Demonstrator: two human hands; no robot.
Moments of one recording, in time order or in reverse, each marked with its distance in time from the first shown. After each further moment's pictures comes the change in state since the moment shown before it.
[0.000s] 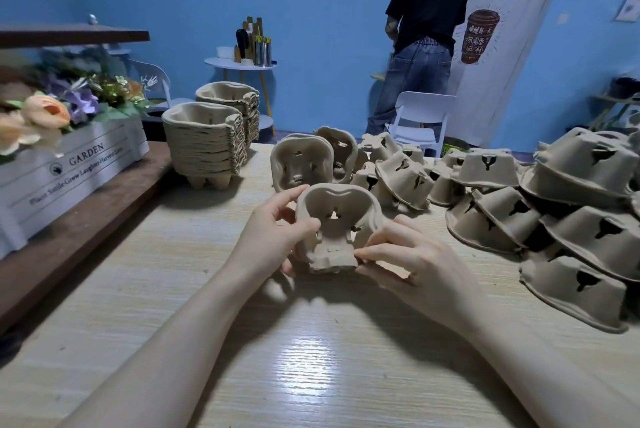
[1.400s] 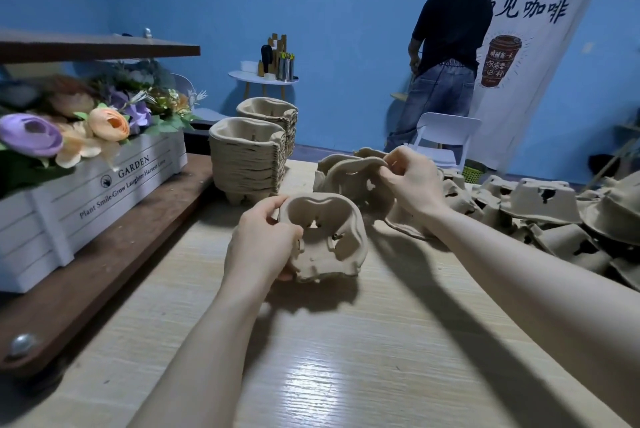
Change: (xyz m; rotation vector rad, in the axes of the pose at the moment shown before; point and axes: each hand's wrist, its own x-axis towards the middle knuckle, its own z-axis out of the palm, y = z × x) left_hand 0.016 -0.003 -0.055 -0.022 0.301 -0.128; right_hand 0.147 0.081 0.056 0.036 0.163 0.753
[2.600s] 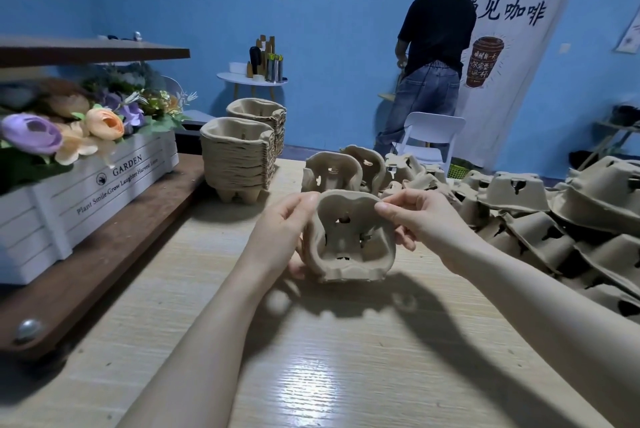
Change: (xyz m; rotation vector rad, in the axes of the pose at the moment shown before) left_hand -0.013 0.009 0.015 -0.040 -0.255 0.187; right_hand -0.088 -0.017 -0.057 0.608 -0.327 0.255
